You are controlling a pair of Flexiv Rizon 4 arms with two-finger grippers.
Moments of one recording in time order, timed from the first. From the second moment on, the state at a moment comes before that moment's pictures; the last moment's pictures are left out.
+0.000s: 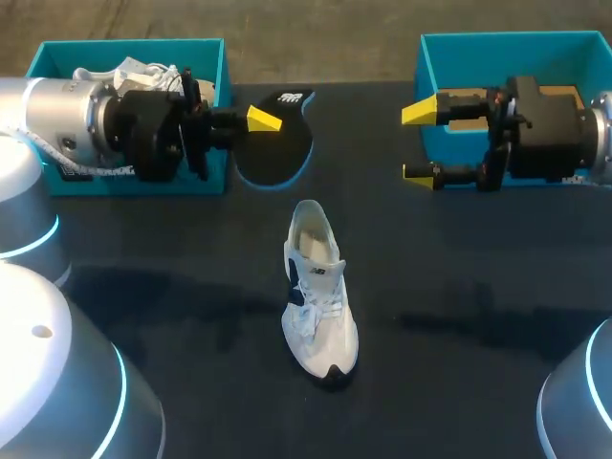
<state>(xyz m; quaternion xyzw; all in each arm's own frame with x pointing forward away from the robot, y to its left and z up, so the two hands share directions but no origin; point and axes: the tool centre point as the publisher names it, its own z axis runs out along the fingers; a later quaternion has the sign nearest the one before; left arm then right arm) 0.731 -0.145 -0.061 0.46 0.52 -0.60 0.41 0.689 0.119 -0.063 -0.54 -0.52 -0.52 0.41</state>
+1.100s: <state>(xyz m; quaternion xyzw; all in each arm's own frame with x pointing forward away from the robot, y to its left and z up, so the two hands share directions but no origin) 0.722 -0.145 -0.063 0.09 0.66 -0.74 0.07 0.689 0.119 -0.063 -0.54 -0.52 -0.52 0.41</state>
